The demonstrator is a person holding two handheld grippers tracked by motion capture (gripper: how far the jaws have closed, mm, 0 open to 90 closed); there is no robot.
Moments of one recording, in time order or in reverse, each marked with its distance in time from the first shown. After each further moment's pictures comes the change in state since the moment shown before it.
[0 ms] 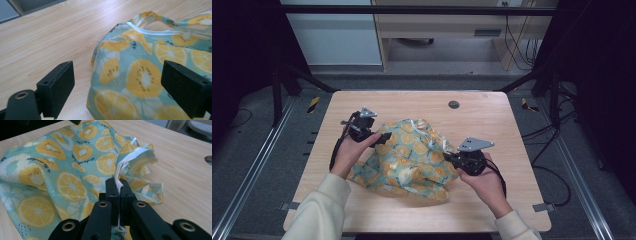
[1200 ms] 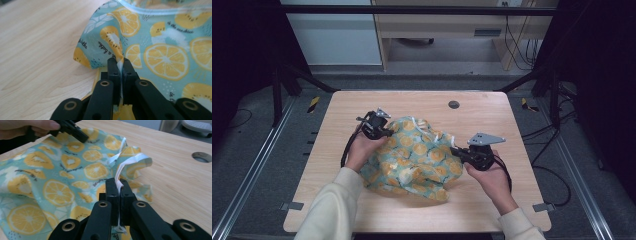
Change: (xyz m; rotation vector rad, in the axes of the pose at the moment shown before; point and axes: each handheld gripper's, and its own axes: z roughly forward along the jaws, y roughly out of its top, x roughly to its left) left arm -0.008 0.006 0.024 0.069 -0.042 0.104; right arm -0.025 -0.002 -0.011 -0.045 -0.023 0.083
